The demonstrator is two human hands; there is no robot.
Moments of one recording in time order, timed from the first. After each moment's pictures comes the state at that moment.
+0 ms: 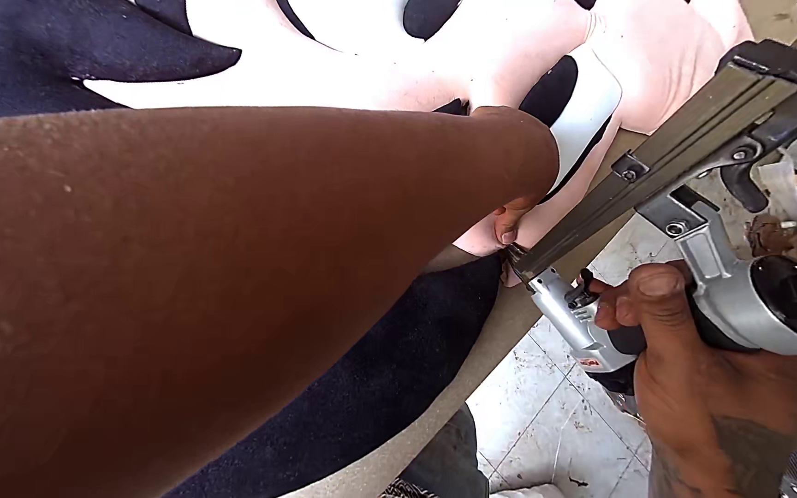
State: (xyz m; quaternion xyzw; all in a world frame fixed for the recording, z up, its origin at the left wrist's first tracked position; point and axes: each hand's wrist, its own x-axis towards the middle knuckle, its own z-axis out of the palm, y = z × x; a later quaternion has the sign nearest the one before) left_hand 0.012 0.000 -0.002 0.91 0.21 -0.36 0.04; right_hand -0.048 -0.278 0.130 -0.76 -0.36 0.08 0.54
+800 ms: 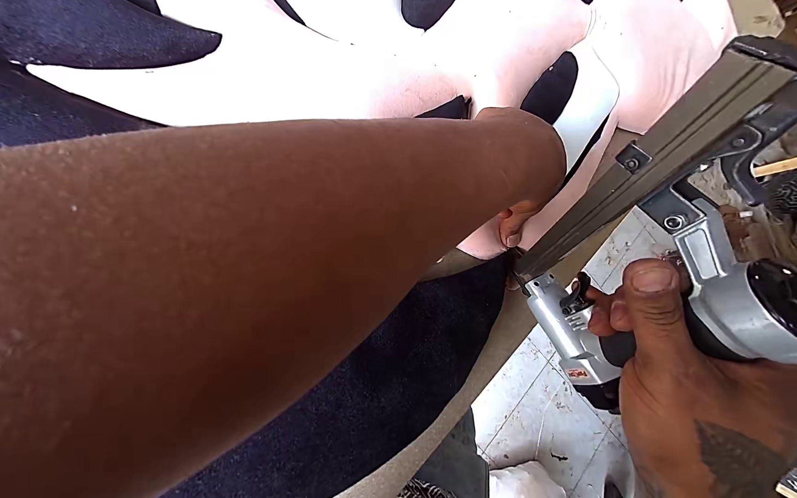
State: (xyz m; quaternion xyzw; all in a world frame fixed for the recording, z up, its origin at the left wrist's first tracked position) left_hand 0.019 -0.003 -0.012 0.91 0.17 -0.35 0.11; right_hand -0.081 -0.256 0.137 -0.79 -0.29 0.03 0.54
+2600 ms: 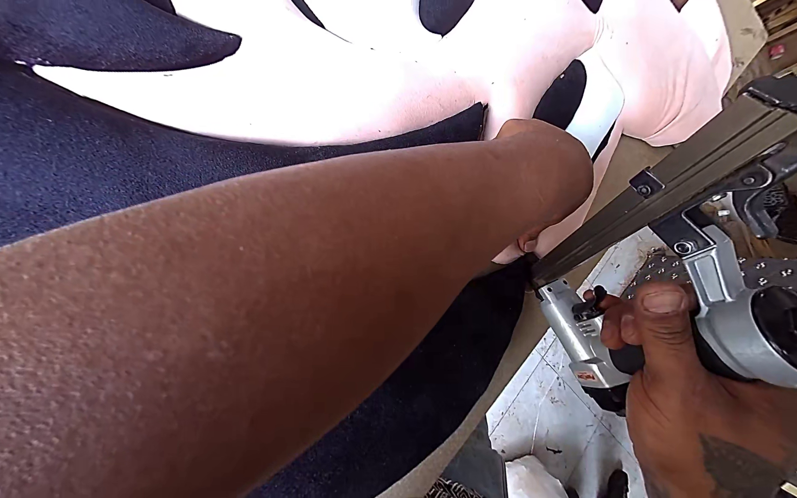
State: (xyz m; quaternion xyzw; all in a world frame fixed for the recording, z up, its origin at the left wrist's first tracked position) left_hand 0.025 -0.015 -0.008 0.94 0.19 -0.25 0.12; right_hand -0.091 -0.259 0.125 -0.78 -0.32 0.01 0.54
